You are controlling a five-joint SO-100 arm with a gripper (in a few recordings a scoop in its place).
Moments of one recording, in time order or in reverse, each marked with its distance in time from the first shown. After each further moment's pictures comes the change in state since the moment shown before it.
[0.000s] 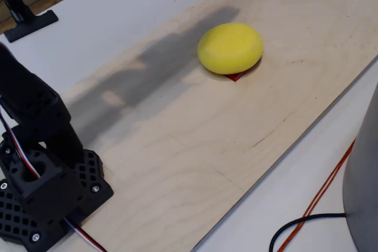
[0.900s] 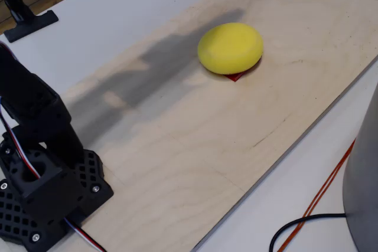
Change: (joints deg) arm 0.4 0.1 -1.1 3.2 -0.5
